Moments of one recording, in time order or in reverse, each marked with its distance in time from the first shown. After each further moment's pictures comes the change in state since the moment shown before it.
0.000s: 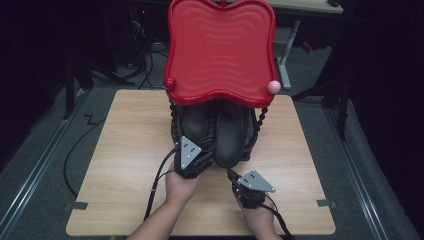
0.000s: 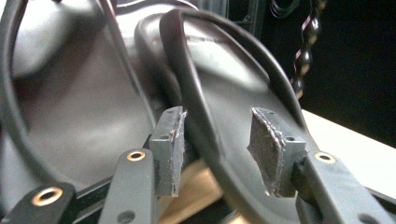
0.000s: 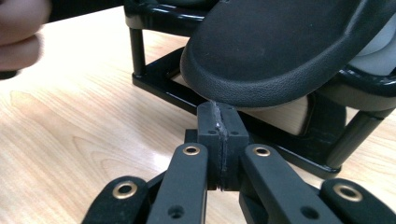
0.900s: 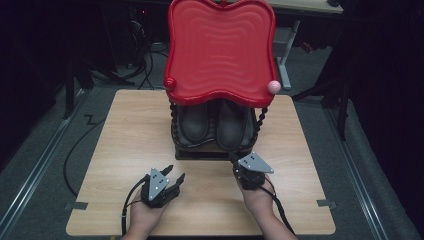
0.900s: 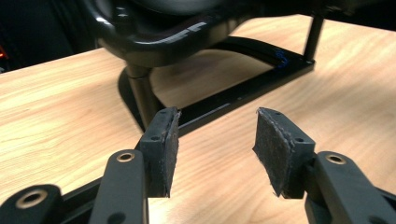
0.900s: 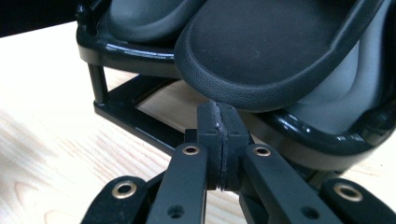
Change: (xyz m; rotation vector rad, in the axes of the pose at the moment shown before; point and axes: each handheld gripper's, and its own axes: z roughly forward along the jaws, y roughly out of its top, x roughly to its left) left arm 0.033 -0.076 -0.069 0.163 0.037 0.084; right arm -0.022 0.031 0.026 -0.015 -0.061 -0.013
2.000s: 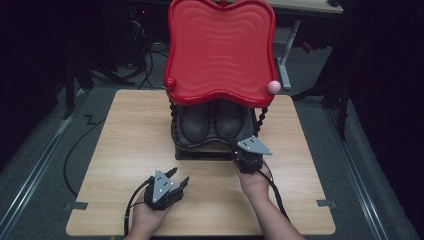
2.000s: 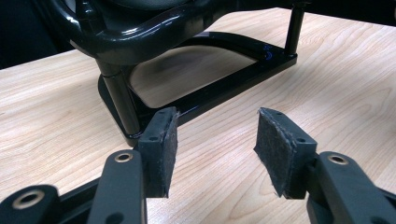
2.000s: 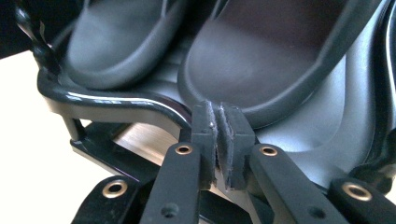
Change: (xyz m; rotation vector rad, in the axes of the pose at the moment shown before) left arm -0.006 0.000 0.002 0.013 -0.032 0.013; right arm -0.016 0.026 0.023 -0.007 -0.022 0.069
